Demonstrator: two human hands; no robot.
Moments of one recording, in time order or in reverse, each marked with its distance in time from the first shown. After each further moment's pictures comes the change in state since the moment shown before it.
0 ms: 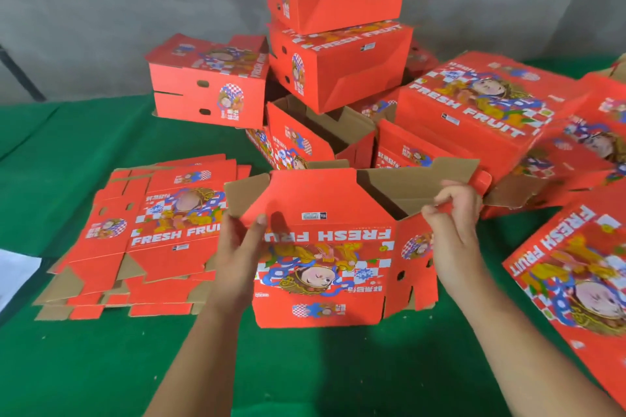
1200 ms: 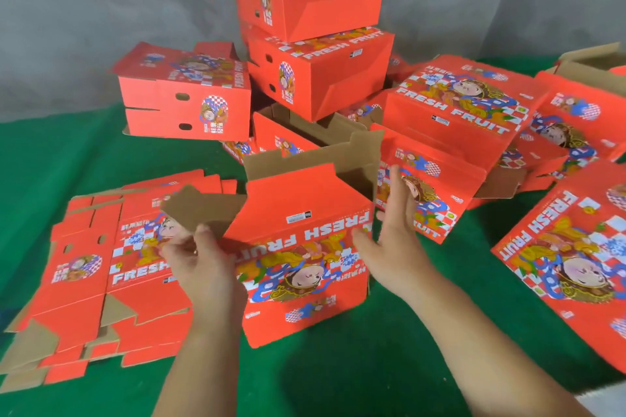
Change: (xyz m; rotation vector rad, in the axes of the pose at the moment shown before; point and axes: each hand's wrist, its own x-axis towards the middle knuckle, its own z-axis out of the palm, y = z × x) left_hand 0.049 0.028 -0.033 -0.174 0.505 0.026; right_hand -0.019 -0.030 0.094 -0.209 -0.191 0.109
